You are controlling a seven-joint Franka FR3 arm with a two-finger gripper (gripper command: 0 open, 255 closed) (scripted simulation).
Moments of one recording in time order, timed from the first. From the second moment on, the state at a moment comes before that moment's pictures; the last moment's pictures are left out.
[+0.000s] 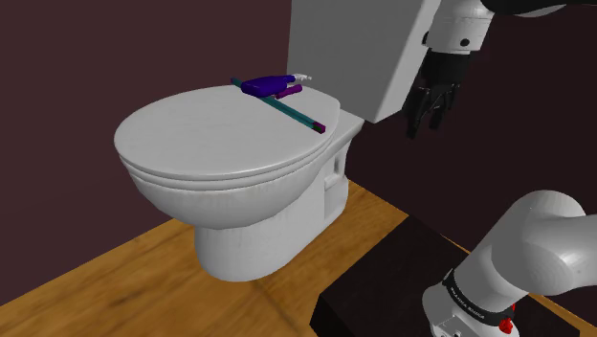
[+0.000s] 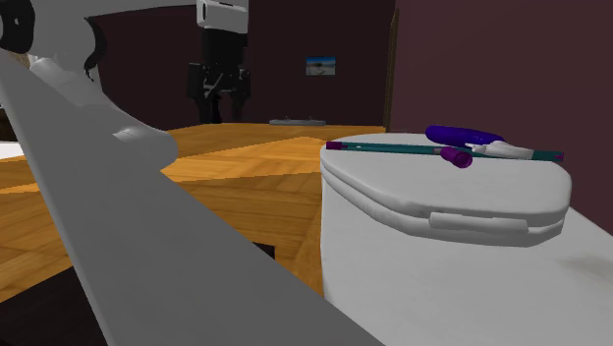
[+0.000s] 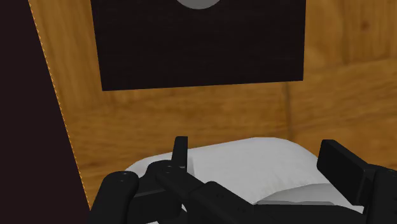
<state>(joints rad) 0.00 -0.82 0.03 -2.38 0.03 1.44 0.10</state>
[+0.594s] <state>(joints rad) 0.02 -0.58 0.08 -2.24 0.03 1.58 0.12</state>
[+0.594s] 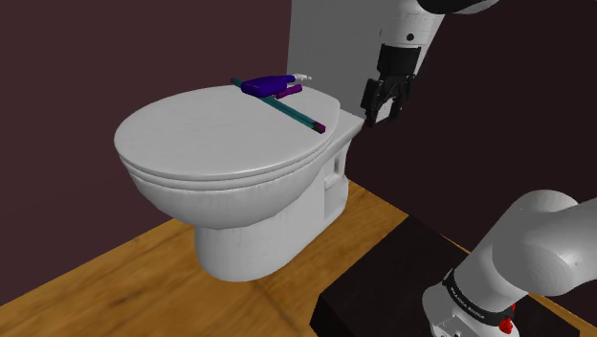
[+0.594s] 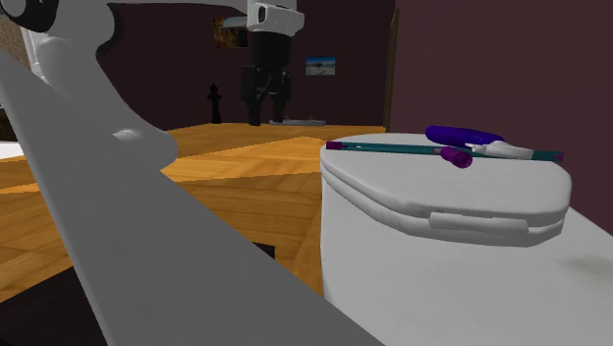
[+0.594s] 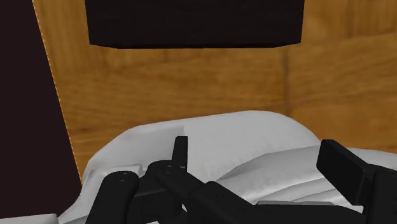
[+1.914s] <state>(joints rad) 0.06 0.04 0.20 -1.69 -0.09 1.71 0.22</state>
